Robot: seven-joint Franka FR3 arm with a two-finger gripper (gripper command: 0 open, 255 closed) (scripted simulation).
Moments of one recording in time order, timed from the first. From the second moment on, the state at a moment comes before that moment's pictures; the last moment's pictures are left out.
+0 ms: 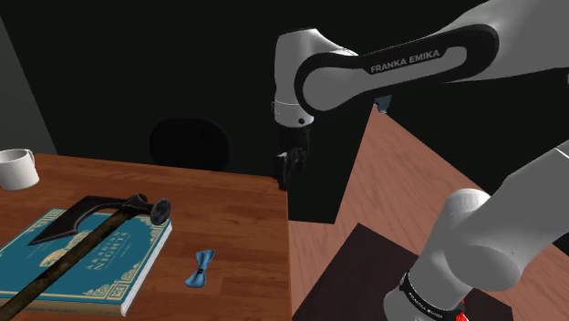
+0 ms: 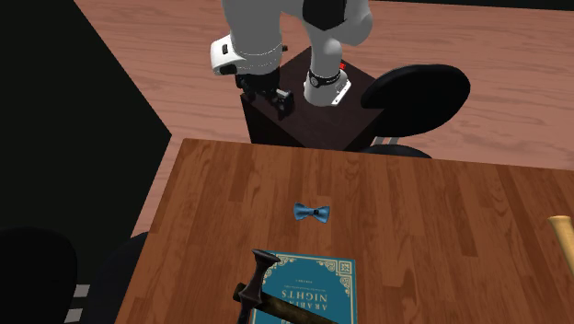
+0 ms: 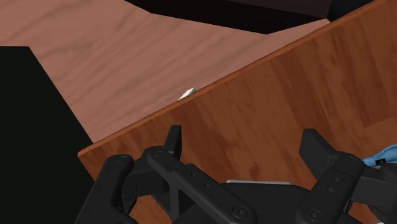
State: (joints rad) arm 0.08 -0.38 0.18 -2.36 0.02 1.88 0.08
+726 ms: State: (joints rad) arm 0.14 0.01 0.30 -2.14 0.02 1.99 0.29
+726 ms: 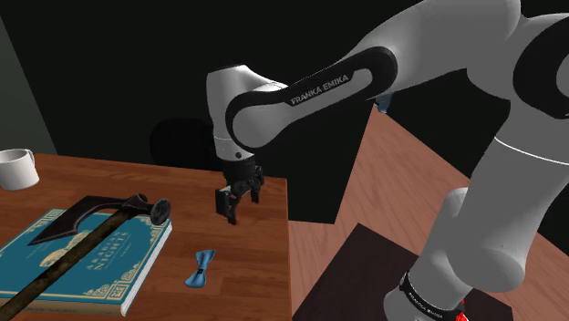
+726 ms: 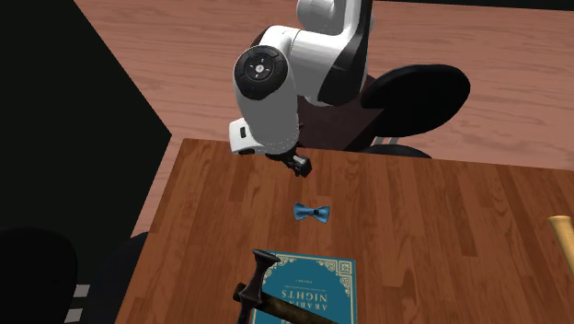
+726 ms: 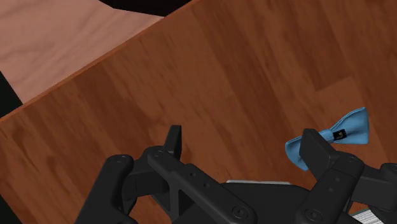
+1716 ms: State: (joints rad) arm 0.24 0.43 0.33 -1.85 -0.04 2.05 0.45
